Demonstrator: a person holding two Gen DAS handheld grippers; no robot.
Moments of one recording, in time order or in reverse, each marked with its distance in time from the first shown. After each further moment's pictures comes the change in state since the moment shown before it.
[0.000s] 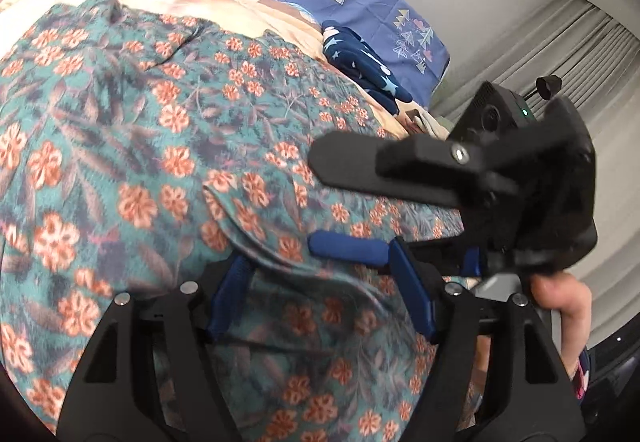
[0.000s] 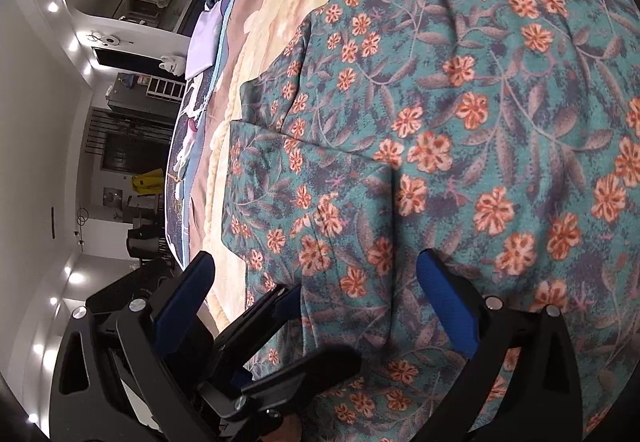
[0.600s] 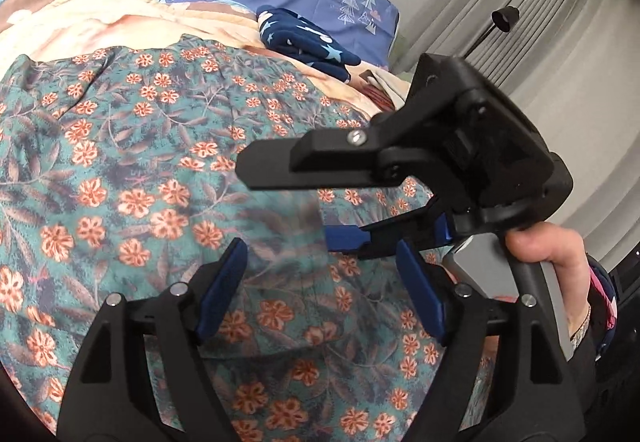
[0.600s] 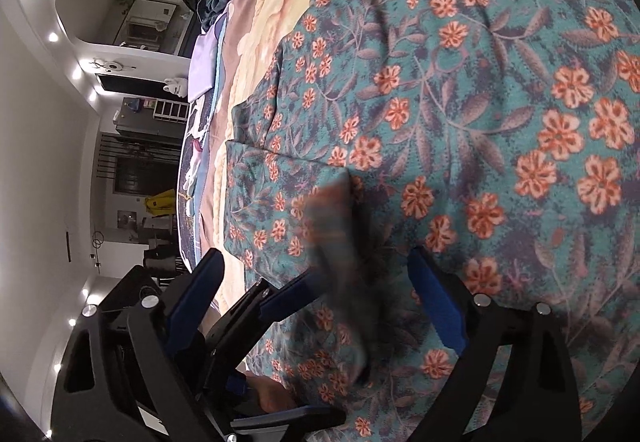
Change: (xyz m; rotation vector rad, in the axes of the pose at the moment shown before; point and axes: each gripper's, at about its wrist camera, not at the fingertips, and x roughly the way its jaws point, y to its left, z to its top) left arm 0.013 -0.046 -0.012 0.249 0.077 -0.050; right arm -0.034 -0.034 -0.011 0.069 -0.043 0.035
